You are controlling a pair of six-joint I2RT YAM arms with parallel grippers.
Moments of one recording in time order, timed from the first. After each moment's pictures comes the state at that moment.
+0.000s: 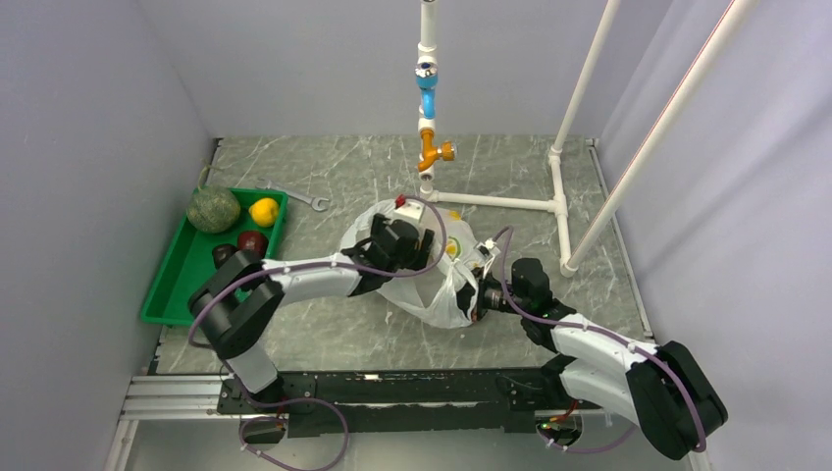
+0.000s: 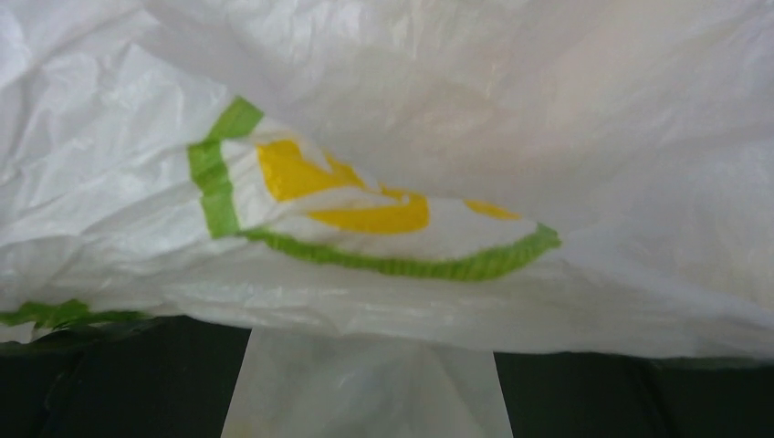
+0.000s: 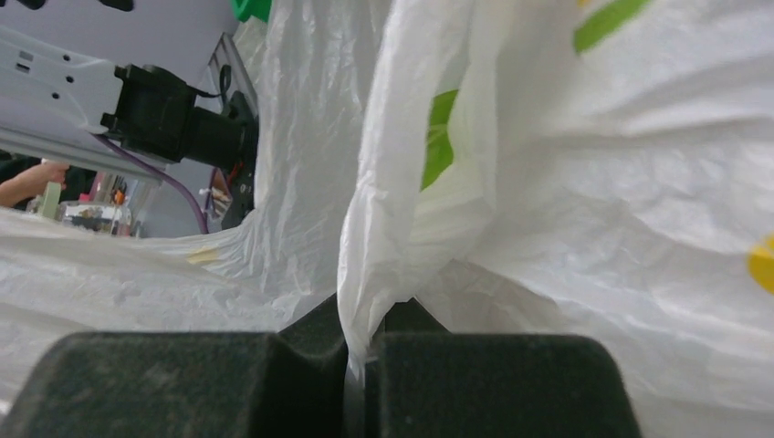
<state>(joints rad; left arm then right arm) -0.87 1.71 0.97 0.13 -0.44 -0.29 0.52 1.01 0.20 0.47 -0.69 0.58</state>
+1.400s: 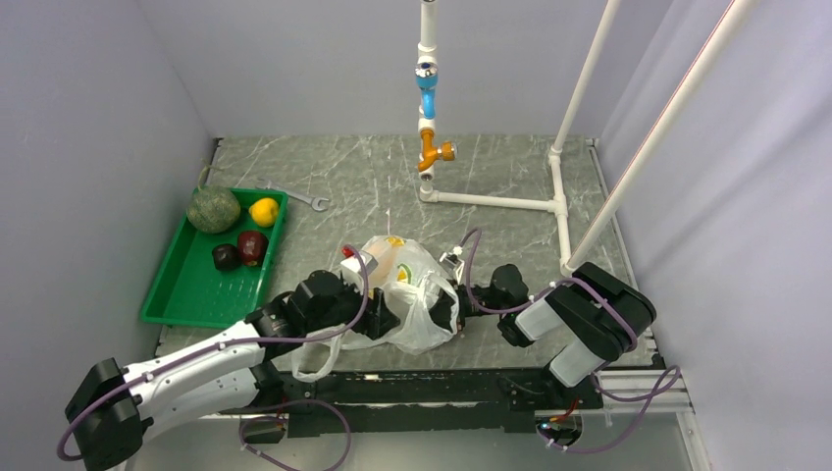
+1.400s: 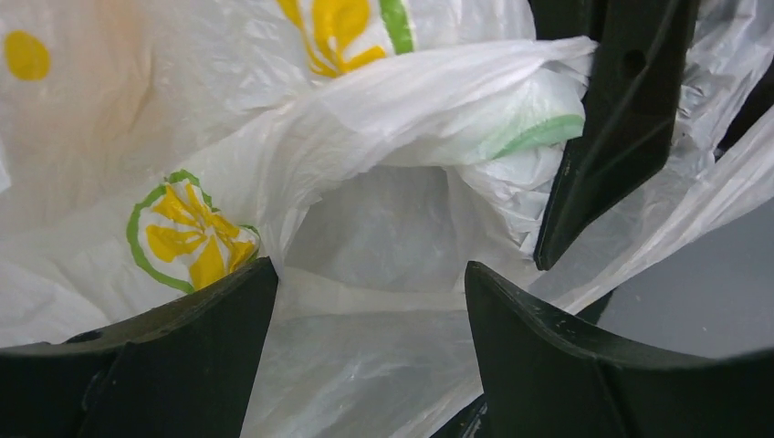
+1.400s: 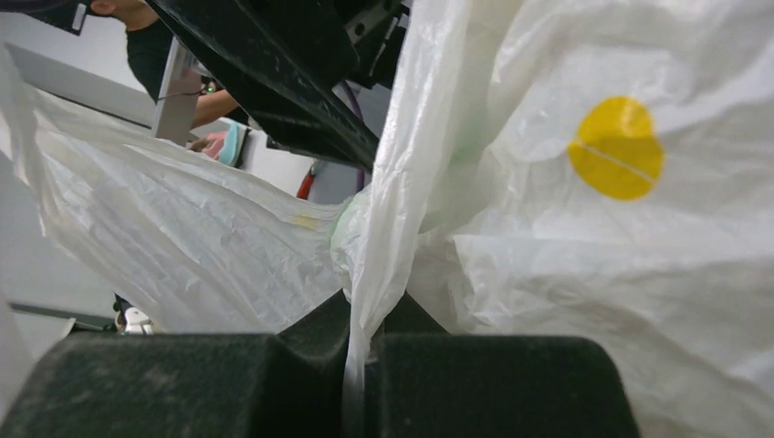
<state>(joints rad) -0.89 0.84 0.40 -0.05 0.11 -0.48 0.68 1.59 0.21 1.33 -1.01 1.01</state>
